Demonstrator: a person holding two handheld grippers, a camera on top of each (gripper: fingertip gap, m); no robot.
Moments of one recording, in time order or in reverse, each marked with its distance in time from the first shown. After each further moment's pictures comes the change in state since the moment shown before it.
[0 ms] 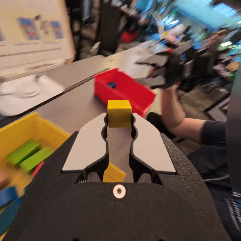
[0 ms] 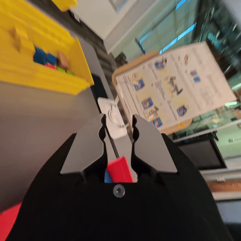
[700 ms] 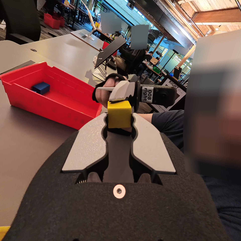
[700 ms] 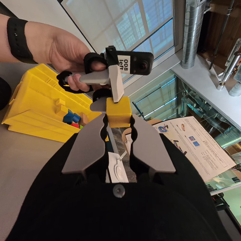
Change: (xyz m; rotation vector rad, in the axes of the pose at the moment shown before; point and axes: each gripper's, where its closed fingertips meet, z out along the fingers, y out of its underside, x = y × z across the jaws) left arm 0.082 0.005 0.067 -0.064 0.488 -0.067; right arm -0.065 -0.107 -0.004 0.463 -0.001 -0.092
